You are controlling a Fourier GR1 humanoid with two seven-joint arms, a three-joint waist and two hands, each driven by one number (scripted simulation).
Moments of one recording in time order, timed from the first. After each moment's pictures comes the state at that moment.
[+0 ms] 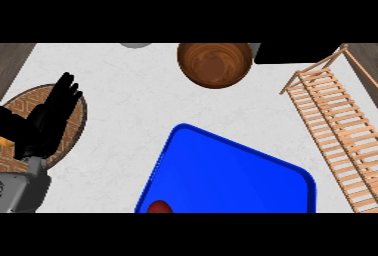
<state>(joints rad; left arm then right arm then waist) -0.21 0.42 -0.07 -1.51 0.34 0.17 0.17 -0.27 -0.03 -0.41 -2.34 1.07 0.44 0.68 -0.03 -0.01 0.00</state>
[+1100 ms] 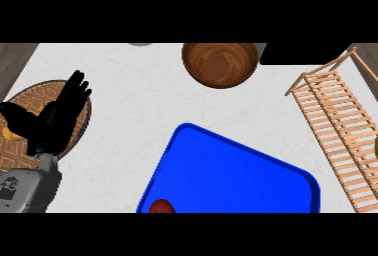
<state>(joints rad) -0.24 0.35 -0.05 -1.49 0.27 0.13 0.17 -0.23 -0.35 -1.03 -1.99 0.44 0.27 0.34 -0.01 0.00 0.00</state>
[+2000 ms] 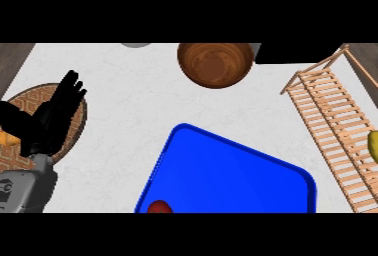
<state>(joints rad) -0.23 0.34 -0.02 -1.51 0.24 0.13 0.21 0.06 -0.70 -1.55 -1.59 -0.29 0.80 0.38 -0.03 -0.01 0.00</state>
